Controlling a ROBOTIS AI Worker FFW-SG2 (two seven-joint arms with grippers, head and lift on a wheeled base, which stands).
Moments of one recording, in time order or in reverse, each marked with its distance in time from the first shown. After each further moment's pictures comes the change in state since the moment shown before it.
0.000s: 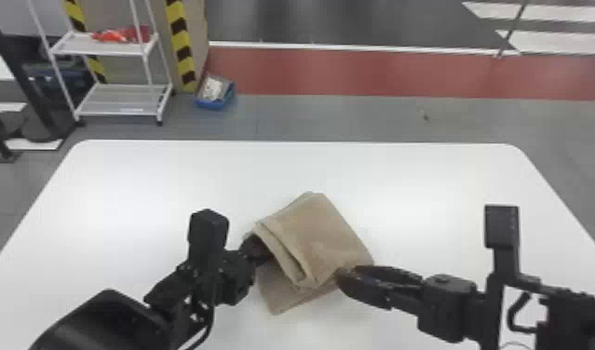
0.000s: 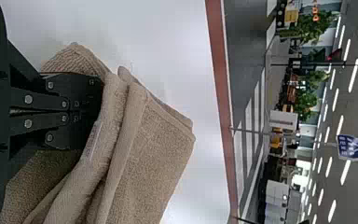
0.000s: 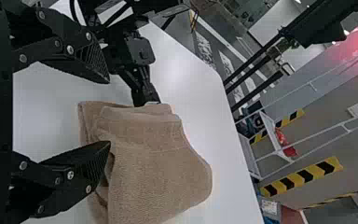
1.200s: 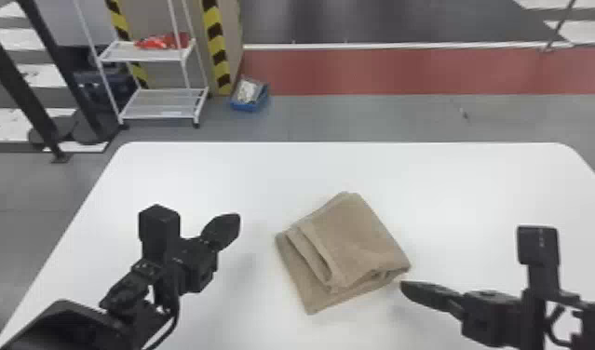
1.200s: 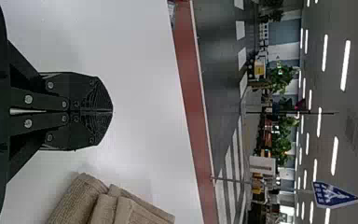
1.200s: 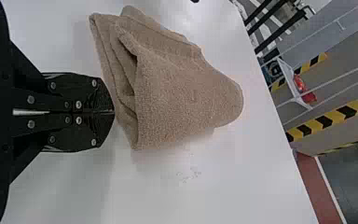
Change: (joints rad) left arm 0.152 0.068 0.246 -0.100 -0.010 -0.103 -0.004; right arm -0.054 0.008 0.034 0.216 0.214 -0.089 -0.016
